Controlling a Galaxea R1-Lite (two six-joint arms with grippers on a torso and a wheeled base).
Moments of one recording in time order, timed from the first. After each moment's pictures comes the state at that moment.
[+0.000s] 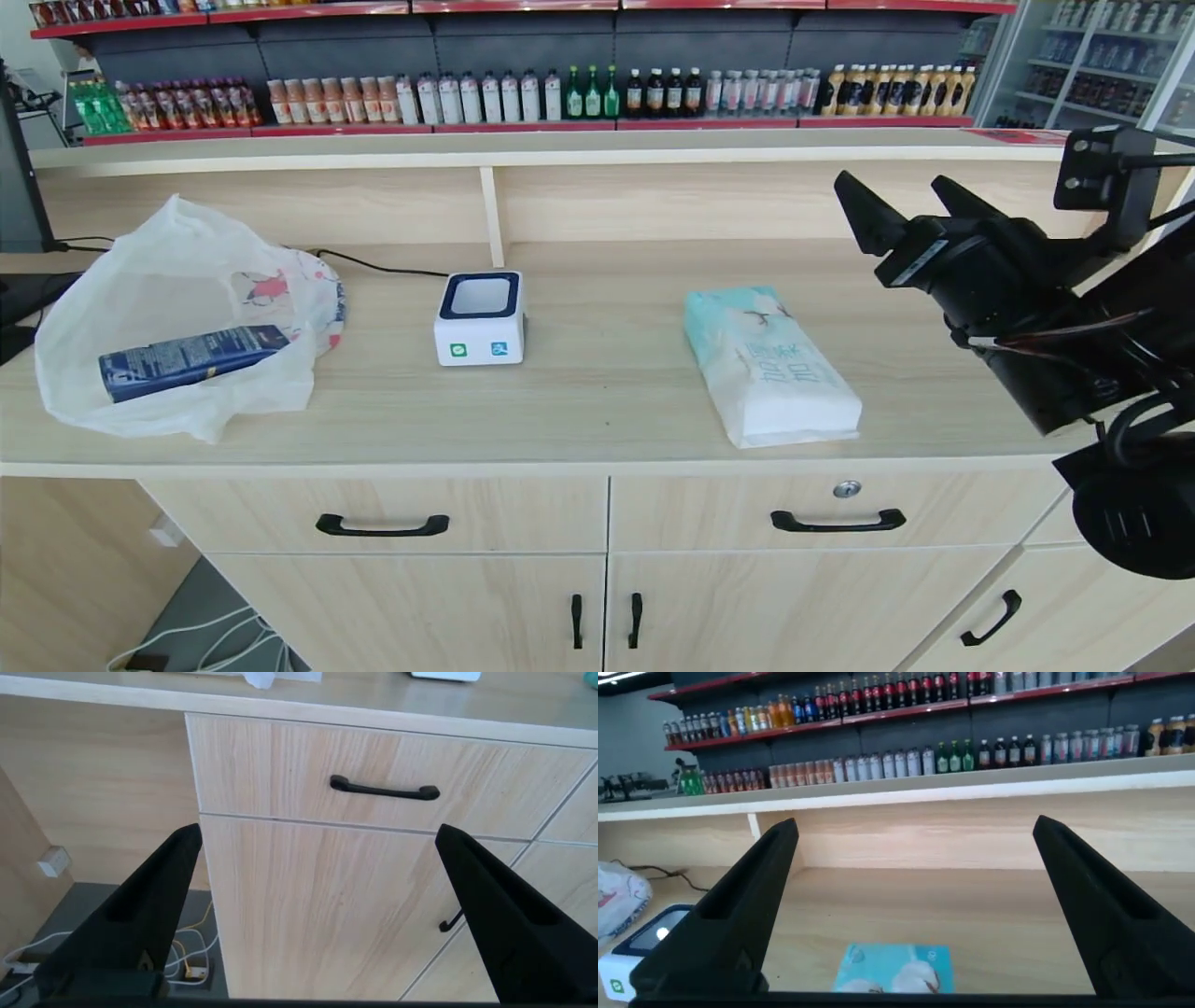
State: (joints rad) left arm 0.00 0.00 0.00 0.00 0.00 -0.01; right arm 0.35 1.74 -0.75 -1.47 -0.11 0.05
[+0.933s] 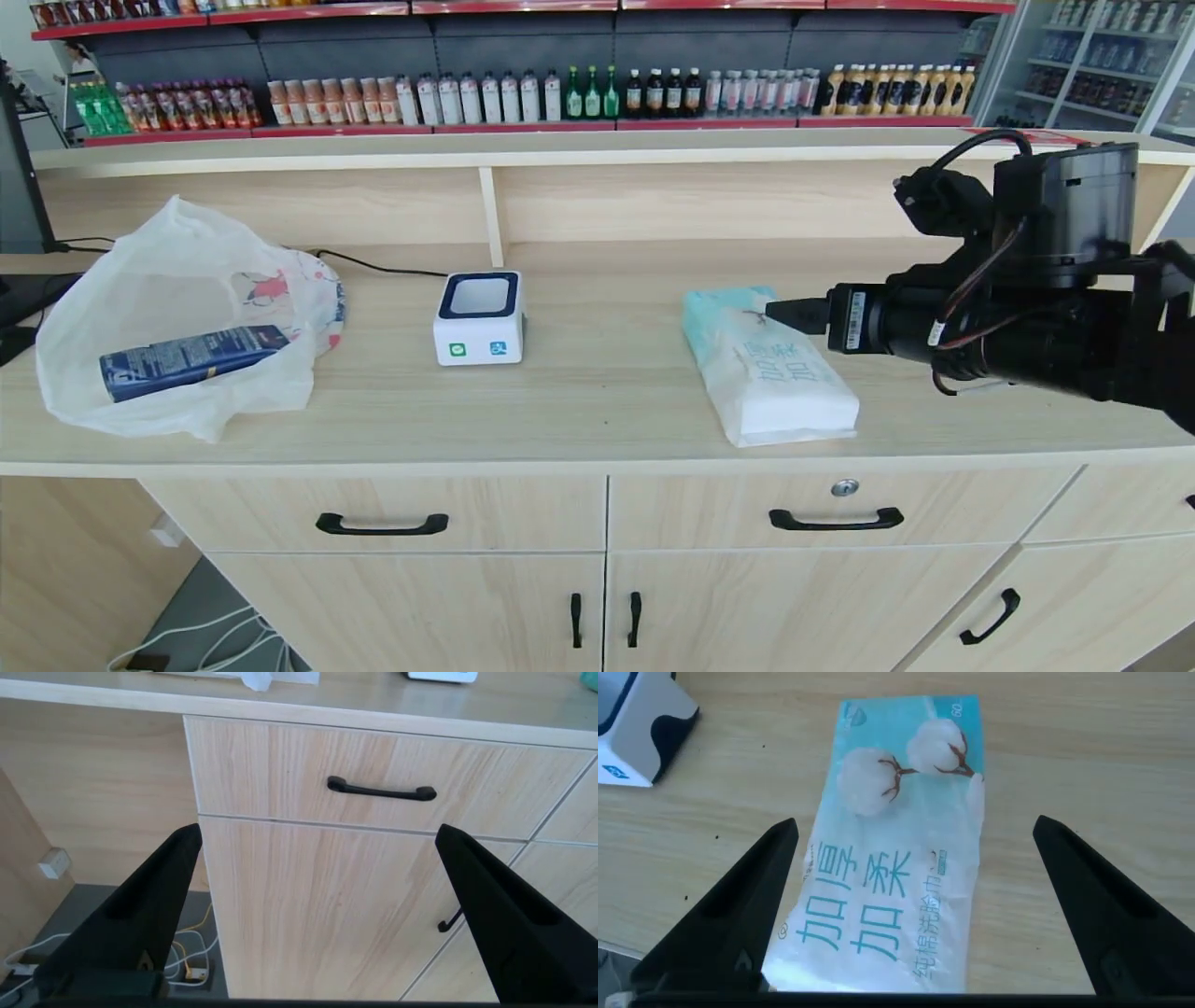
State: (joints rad) left arm 0.00 0.00 0.00 0.00 0.00 -0.01; right arm 0.41 1.65 -1.14 -0.20 -0.12 0.15
